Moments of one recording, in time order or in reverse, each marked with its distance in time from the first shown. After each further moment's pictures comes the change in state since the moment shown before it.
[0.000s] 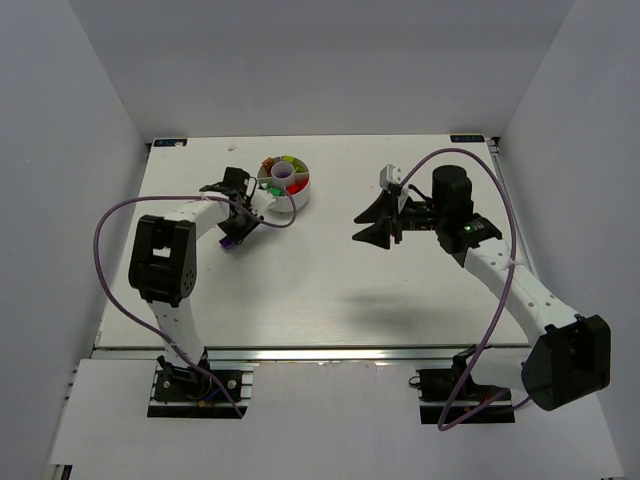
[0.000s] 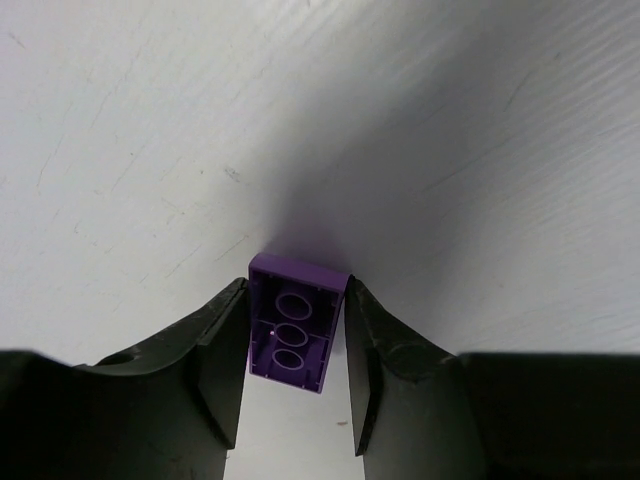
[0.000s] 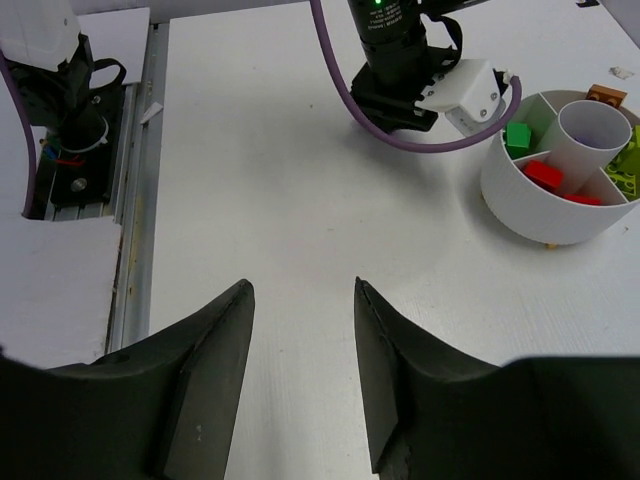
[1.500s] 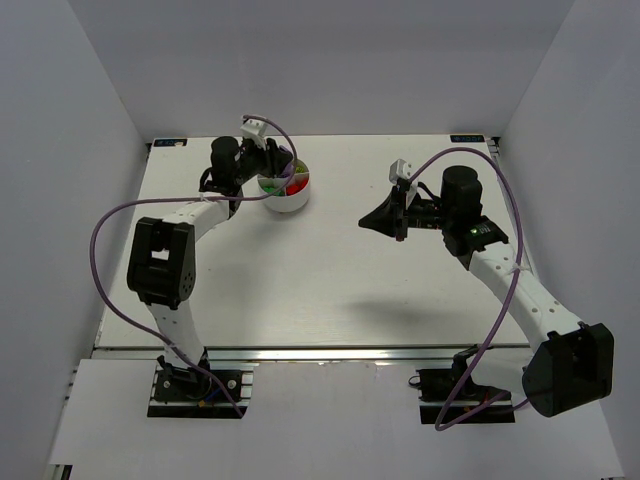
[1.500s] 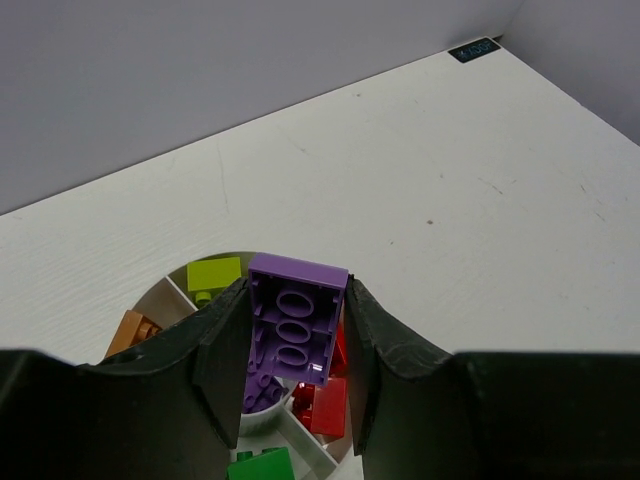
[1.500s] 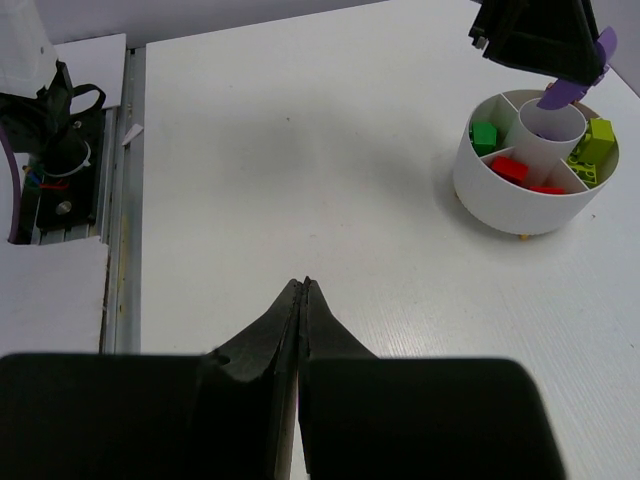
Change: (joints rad) left arm 0.006 -0.039 -0.008 1.088 0.557 -0.726; right arm -0.039 -0.041 -0.031 0.080 0.025 0.091
